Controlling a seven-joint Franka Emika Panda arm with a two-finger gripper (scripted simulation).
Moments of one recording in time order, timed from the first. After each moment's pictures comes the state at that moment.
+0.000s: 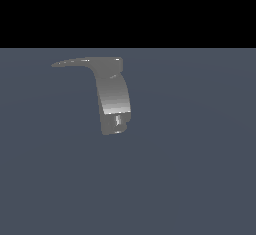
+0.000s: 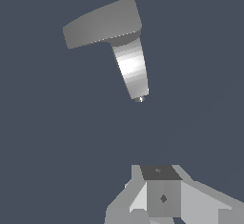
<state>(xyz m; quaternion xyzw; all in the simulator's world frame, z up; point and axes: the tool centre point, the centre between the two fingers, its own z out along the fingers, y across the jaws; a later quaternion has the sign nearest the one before) -0.248 0.044 0.475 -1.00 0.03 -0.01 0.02</state>
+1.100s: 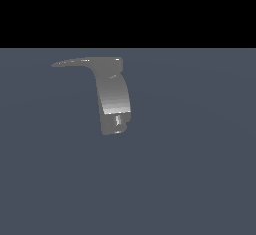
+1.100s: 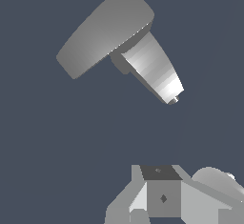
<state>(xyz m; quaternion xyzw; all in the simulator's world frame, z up) -0.187 0.136 0.408 -0.97 0.24 -0.01 0.02</state>
